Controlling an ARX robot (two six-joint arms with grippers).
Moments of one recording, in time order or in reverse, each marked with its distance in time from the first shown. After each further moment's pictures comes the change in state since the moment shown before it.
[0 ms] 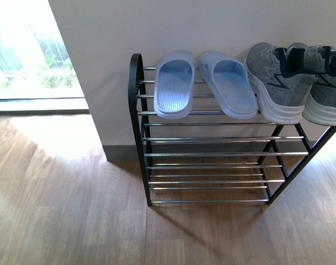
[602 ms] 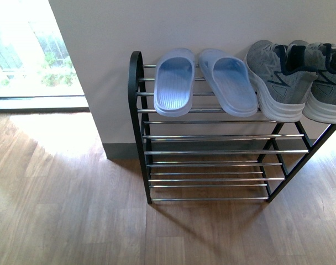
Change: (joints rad) left arm 0.000 -0.272 0.000 -0.301 0.000 0.000; right arm 0.000 0.000 0.000 0.000 0.000 0.000
